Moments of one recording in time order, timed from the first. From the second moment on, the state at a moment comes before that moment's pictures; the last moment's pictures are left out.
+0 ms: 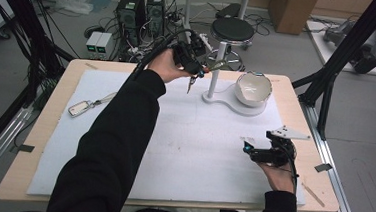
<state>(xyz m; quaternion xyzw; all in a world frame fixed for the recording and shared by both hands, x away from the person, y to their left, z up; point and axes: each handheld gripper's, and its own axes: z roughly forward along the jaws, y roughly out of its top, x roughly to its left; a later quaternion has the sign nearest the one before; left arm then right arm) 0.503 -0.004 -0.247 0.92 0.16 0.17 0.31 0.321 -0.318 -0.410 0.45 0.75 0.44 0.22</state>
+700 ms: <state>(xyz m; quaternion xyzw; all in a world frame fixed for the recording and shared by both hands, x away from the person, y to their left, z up) 0.517 0.000 -0.285 0.92 0.18 0.14 0.33 0.321 -0.319 -0.411 0.45 0.75 0.43 0.22</state>
